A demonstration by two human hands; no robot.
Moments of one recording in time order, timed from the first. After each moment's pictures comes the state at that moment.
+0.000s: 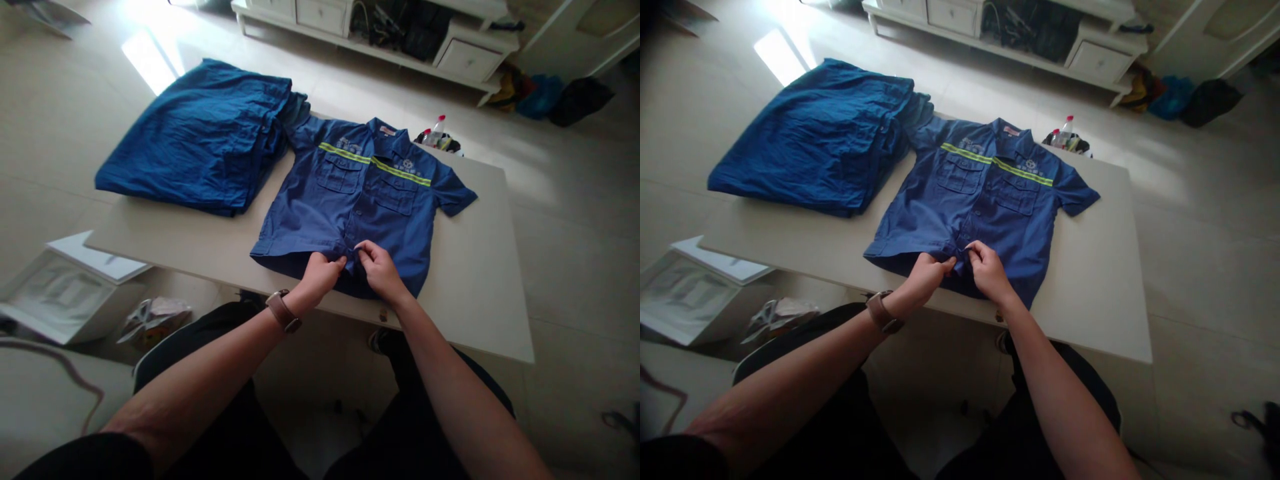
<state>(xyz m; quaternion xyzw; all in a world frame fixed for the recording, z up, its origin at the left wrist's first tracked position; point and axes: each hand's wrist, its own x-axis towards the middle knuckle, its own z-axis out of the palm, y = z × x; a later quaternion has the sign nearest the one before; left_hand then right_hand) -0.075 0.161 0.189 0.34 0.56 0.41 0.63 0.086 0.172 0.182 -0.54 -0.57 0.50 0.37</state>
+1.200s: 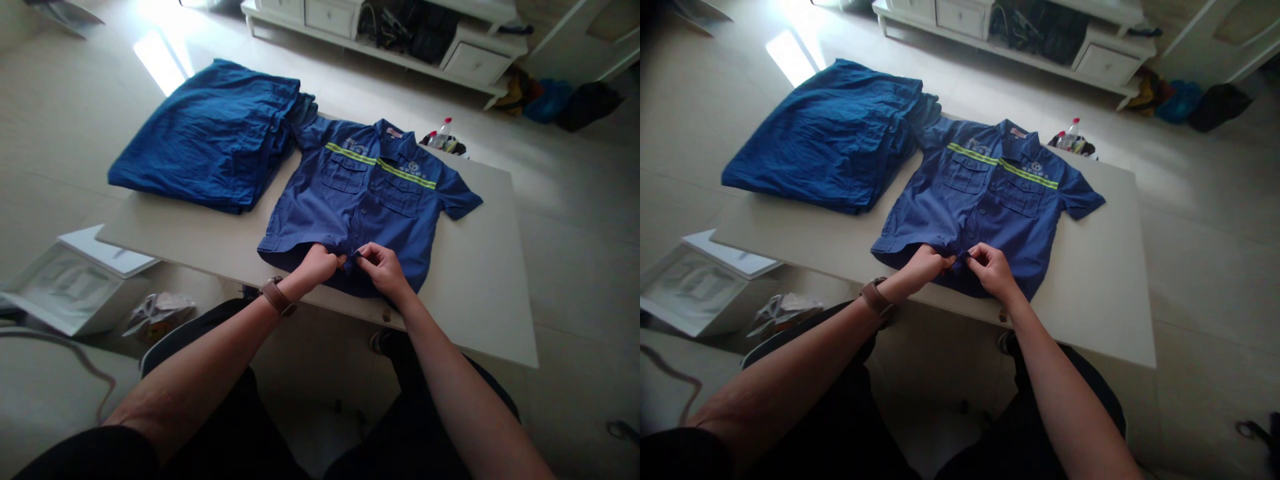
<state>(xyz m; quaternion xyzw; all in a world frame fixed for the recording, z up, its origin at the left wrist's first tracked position) -0.097 0.176 0.196 0.42 0.58 0.32 0.63 0.083 0.169 0.183 -0.51 -0.58 0.51 0.38</state>
